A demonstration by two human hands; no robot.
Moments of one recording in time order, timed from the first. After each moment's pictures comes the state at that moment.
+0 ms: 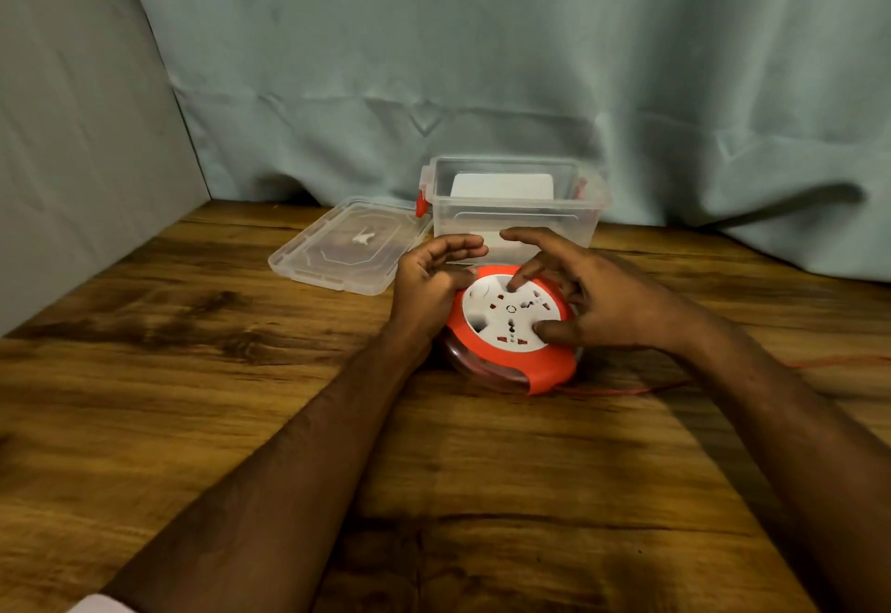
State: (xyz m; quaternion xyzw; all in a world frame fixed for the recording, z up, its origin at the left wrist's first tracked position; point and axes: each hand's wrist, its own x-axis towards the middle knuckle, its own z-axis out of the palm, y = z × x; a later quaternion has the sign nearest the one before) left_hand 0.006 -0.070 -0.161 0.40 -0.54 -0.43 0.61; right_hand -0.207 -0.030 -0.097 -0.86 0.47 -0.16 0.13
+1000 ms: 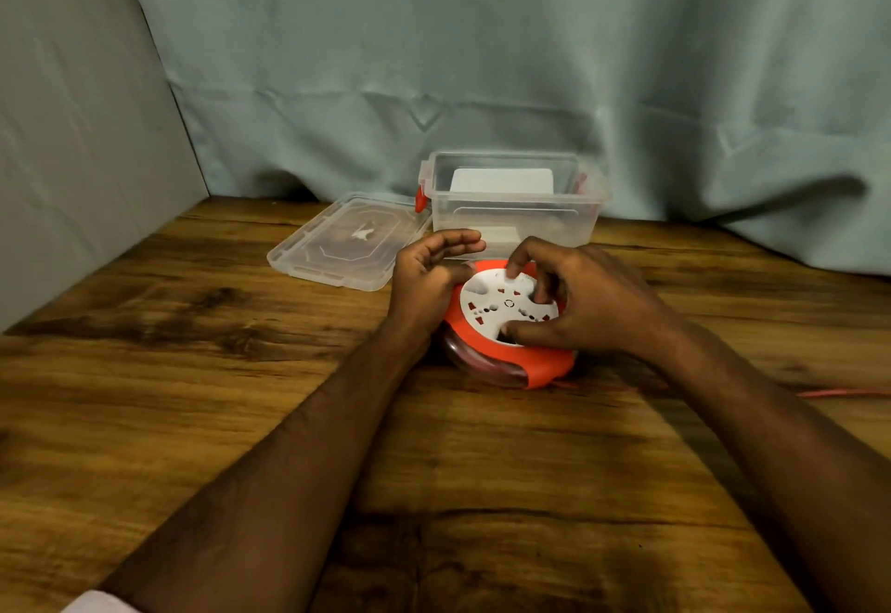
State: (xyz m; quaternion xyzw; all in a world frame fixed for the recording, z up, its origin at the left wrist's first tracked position) left_hand 0.006 -0.067 -0.159 0.40 -0.53 -0.44 0.60; right_hand -0.191 -0.024 -0.104 -0.83 0.53 -0.15 0.03
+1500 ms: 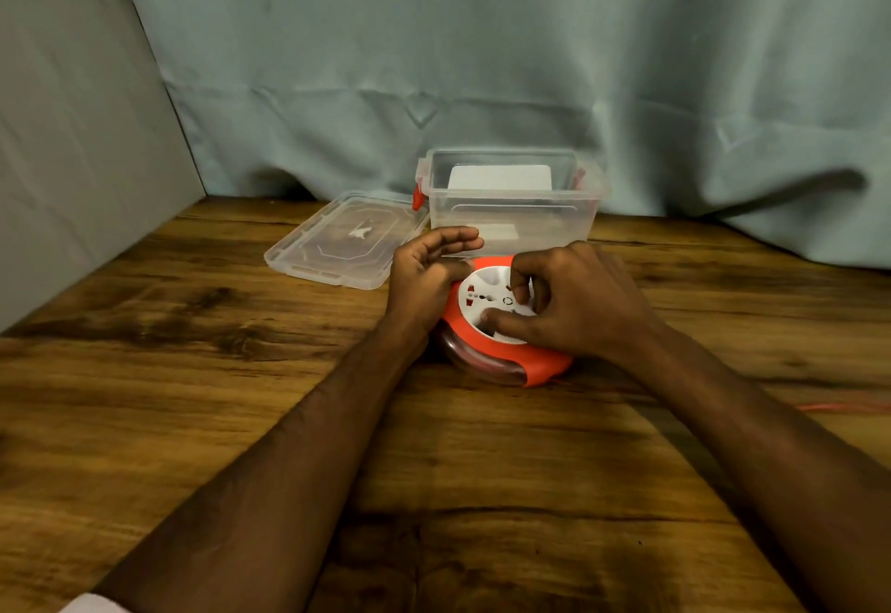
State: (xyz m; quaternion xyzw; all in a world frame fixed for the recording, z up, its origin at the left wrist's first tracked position) left_hand 0.006 -0.068 -0.160 0.40 -0.53 -0.44 0.61; right_hand -0.178 -0.016 -0.110 -0.83 0.51 -0.22 -0.05
